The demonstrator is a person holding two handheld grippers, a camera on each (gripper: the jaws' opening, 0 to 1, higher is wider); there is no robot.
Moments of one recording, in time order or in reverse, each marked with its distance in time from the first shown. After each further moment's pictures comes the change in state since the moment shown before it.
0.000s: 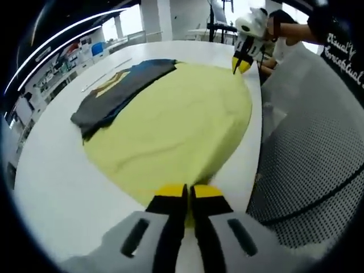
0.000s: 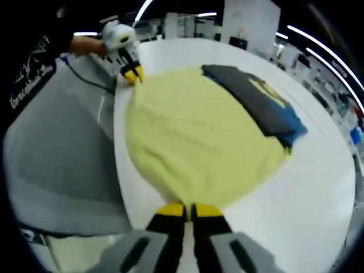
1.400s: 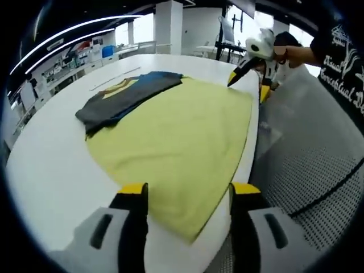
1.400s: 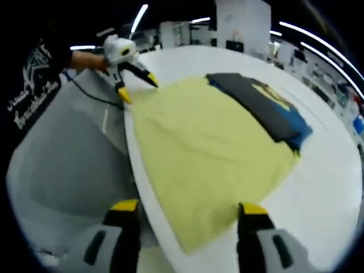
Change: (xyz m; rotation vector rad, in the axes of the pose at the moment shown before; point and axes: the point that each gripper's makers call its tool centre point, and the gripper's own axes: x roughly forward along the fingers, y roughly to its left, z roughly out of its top) left arm -0.011 -0.008 0.004 -0.095 -0.124 -0.021; right arm 0.000 0.029 0.019 0.059 -0.050 0.050
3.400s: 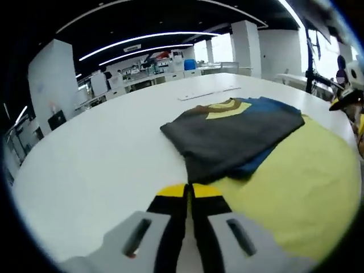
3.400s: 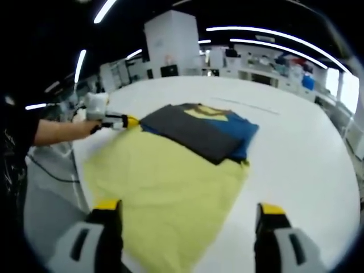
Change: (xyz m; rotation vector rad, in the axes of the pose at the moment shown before) left arm 0.045 0.205 0.046 -0.256 -0.205 0.588; right arm -0.015 -0.077 0.052 0.412 -0.255 -0.271
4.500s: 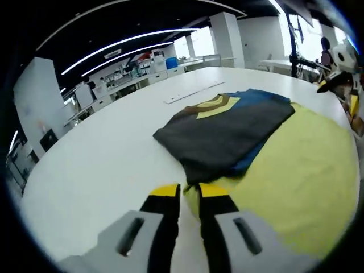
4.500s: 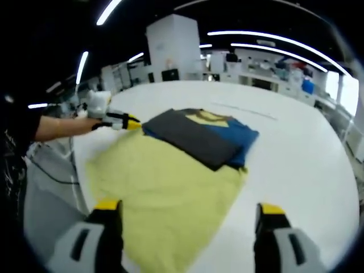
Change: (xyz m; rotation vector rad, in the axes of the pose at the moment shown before) left arm 0.009 -0.003 0.011 0.206 0.049 -0.079; right arm -0.001 -0.008 0.006 -0.011 -0.031 -0.004
